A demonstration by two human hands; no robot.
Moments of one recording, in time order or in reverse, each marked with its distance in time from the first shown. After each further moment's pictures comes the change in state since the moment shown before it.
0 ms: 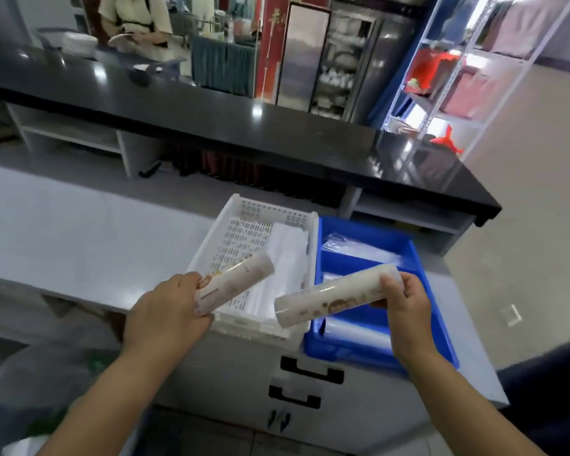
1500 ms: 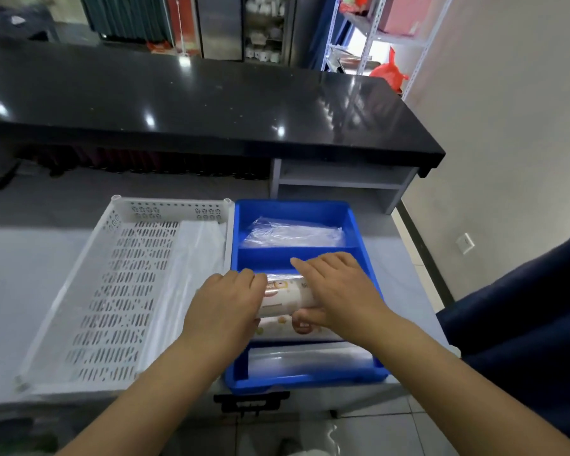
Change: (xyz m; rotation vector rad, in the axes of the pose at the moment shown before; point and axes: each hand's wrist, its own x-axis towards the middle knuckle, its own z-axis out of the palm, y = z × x) left_hand 0.092 0.198 0.106 0.131 -0.133 0.698; right_hand 0.107 0.027 -0.053 -1.341 -0.538 -0.560
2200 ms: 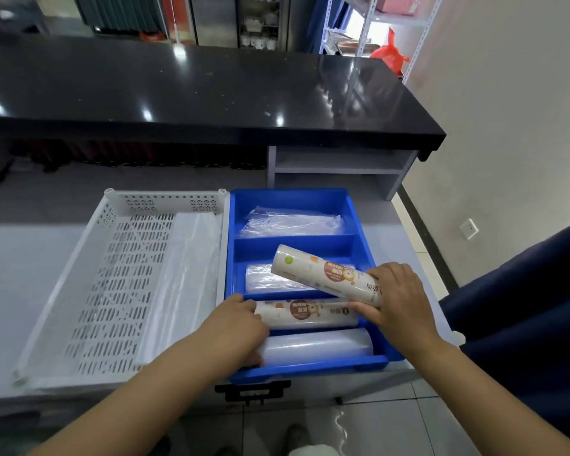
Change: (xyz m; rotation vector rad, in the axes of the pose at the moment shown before) left_hand -0.007 0.012 0.045 0.099 -0.647 0.226; right_hand -0.070 0.054 0.048 0.202 0.235 0.376
